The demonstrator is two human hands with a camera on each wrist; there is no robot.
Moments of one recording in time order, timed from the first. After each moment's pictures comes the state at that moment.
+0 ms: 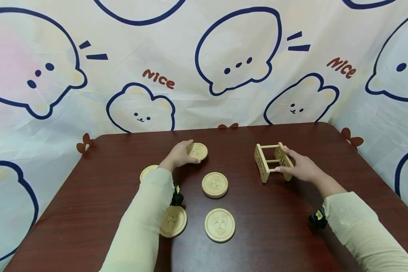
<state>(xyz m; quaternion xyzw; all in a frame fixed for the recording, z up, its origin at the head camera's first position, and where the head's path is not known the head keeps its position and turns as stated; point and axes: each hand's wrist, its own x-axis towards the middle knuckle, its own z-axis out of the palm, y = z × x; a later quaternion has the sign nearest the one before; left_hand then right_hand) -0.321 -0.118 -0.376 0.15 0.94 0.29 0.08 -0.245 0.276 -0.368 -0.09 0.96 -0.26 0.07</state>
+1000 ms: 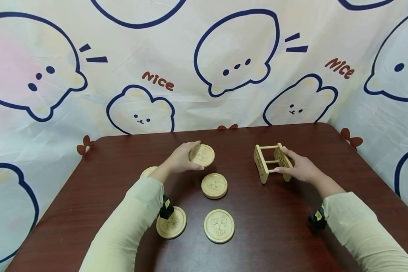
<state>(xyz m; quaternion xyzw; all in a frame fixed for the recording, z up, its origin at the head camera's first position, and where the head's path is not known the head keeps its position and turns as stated) -0.281 -0.109 -0.346 0.27 0.92 0.29 0.03 -0.239 0.271 -0.361 -0.09 0.96 -0.26 0.07</state>
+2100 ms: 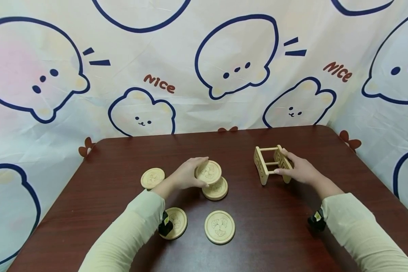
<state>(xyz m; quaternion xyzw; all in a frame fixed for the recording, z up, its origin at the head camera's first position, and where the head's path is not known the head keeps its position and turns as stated) -0.252 -0.099 -0.367 0.33 0.90 0.28 0.04 -0.240 0.273 -0.367 -0.08 0.95 -0.28 0.08</state>
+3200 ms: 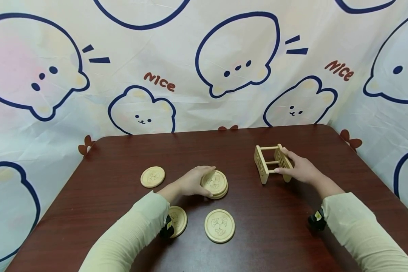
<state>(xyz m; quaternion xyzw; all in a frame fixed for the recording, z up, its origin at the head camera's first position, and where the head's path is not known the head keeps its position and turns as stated) -0.244 -0.086 -0.385 0.37 0.89 0.24 0.08 -0.240 0.273 -0.366 -0.09 0.96 -0.27 0.07</state>
